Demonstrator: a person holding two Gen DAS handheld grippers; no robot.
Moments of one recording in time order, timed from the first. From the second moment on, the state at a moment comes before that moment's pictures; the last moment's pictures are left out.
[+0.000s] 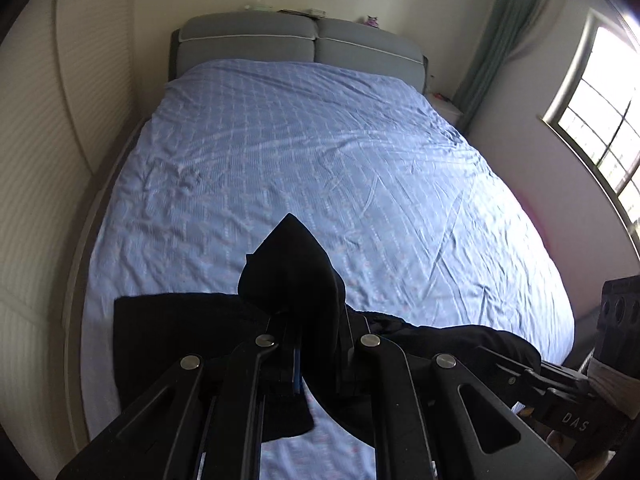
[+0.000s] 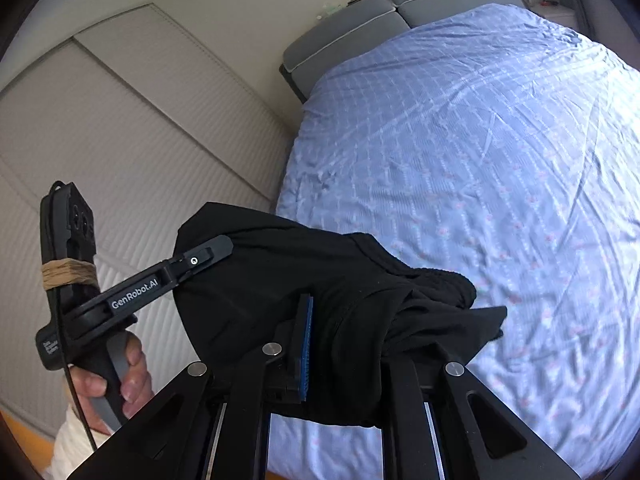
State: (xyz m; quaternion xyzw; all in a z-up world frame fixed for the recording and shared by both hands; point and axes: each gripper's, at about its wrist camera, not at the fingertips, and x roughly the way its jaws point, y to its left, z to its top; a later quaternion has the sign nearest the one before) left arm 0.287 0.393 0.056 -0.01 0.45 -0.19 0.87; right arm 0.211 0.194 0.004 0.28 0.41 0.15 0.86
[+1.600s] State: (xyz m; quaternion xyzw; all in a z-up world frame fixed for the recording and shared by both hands) left arm 0.449 0.590 -0.164 0.11 0.64 -0.26 0.72; right arm 0.249 0.508 -0.178 0.36 0.57 -0.05 0.74
